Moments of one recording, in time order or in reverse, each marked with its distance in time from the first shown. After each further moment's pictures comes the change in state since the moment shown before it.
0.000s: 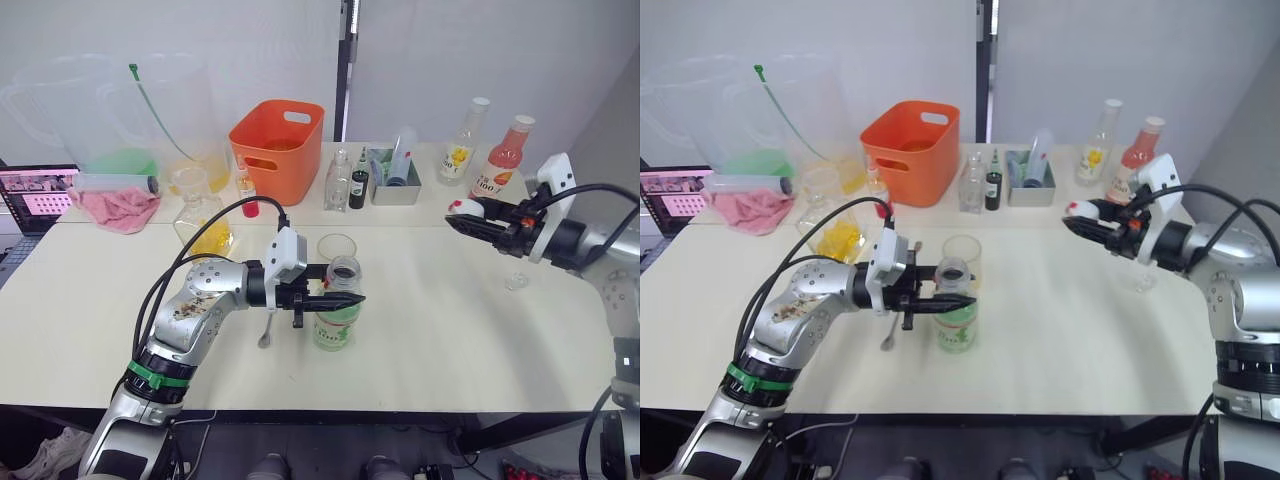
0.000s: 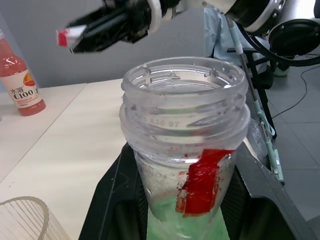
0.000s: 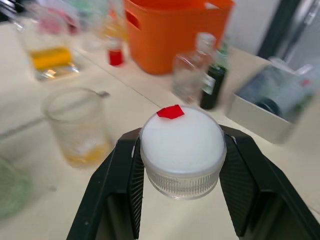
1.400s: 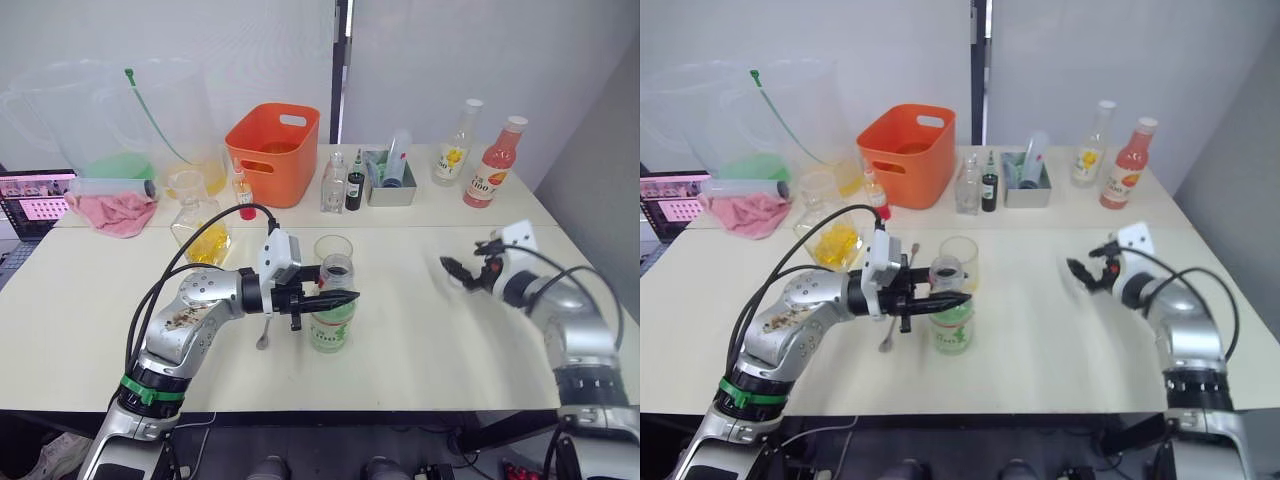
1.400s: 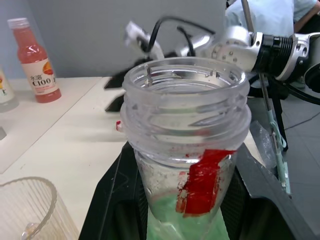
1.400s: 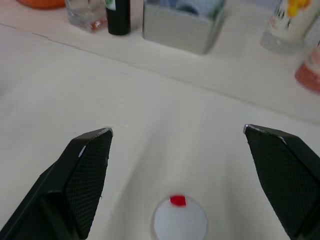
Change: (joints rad) left arm 0.076 0.004 0.059 -0.101 -0.033 0.097 0.103; right arm 0.041 0.145 0.039 0.151 -0.172 -0.187 -0.174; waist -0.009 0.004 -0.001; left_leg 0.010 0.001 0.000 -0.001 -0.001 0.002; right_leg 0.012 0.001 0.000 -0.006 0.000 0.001
